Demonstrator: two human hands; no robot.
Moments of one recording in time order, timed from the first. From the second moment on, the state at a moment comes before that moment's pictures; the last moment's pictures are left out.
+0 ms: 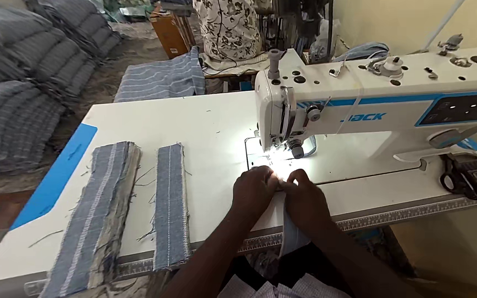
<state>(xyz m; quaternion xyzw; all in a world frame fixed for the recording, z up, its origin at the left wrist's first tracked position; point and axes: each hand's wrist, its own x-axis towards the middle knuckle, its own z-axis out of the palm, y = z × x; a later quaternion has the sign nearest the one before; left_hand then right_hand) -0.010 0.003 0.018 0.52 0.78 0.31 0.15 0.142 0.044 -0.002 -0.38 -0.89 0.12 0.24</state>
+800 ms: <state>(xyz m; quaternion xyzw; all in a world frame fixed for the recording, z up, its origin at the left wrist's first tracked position) -0.015 -0.017 0.004 0.69 0.70 0.15 -0.06 0.139 0.151 -0.005 -0.15 -0.96 0.05 0.21</state>
